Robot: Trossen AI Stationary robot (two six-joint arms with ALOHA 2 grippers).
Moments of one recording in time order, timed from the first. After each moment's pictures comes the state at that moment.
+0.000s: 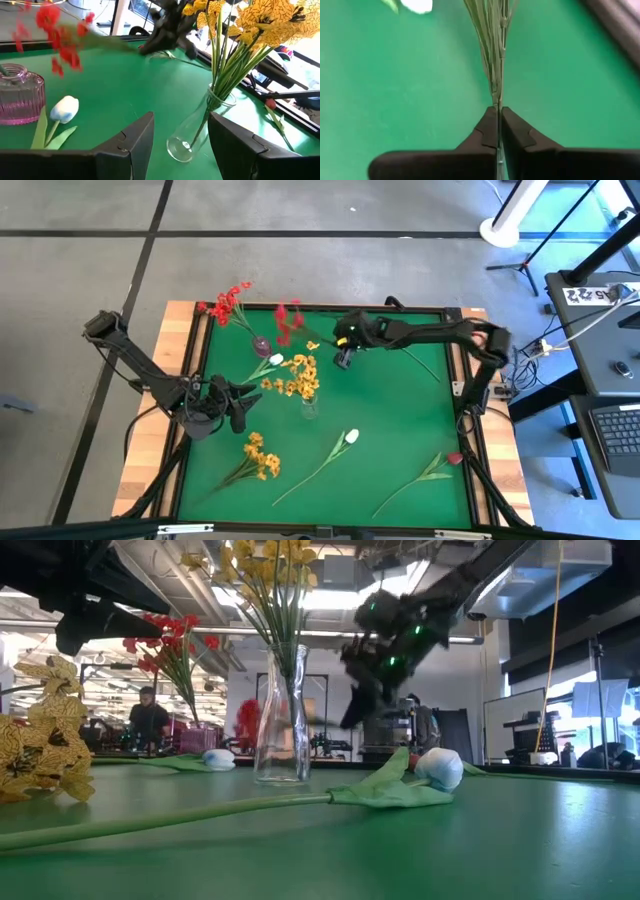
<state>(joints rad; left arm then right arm) -0.70 0.90 0.40 -0.16 -1.16 -1.04 -0.39 1.78 1.13 -0.14 -0.03 -0.02</state>
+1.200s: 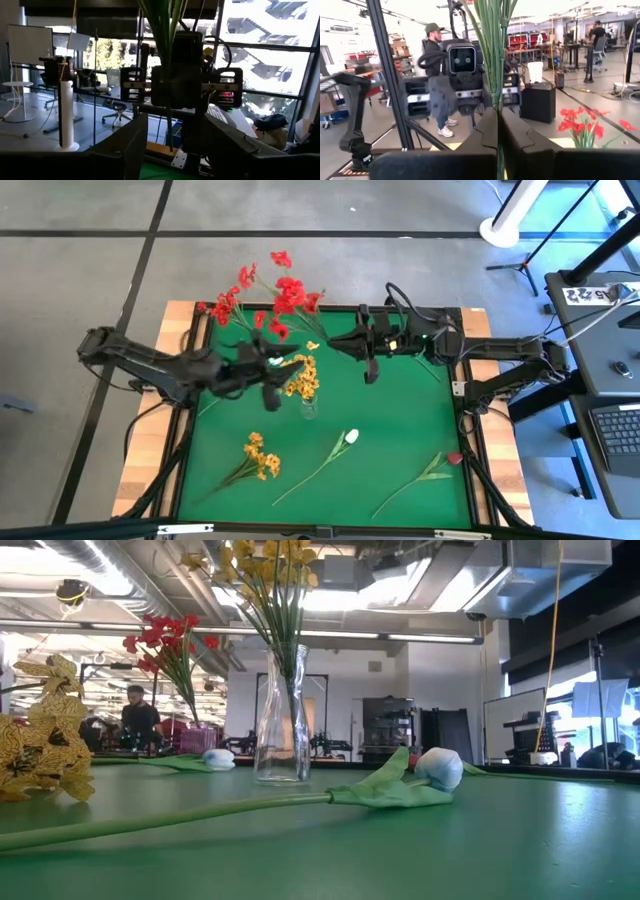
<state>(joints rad) -0.23 1.16 0.89 0.49 -0.59 0.01 -0.12 1.34 1.13 0.37 -0.22 0.13</state>
